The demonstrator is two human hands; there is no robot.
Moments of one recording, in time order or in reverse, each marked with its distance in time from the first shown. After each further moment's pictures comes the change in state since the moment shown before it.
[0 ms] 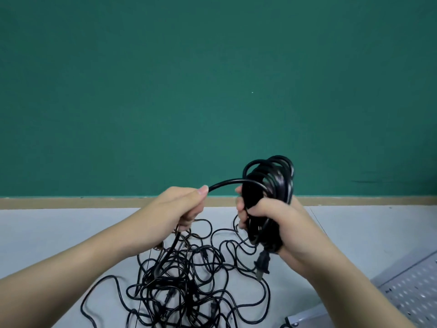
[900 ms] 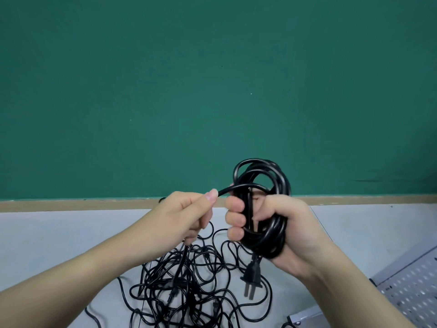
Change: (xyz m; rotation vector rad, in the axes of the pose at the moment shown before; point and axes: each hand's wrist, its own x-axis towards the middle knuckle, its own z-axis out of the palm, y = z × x) left_hand -0.014 0.015 0.018 -0.022 -0.017 -0.019; right_hand -0.009 -0.008 0.010 0.447 -0.371 0.145
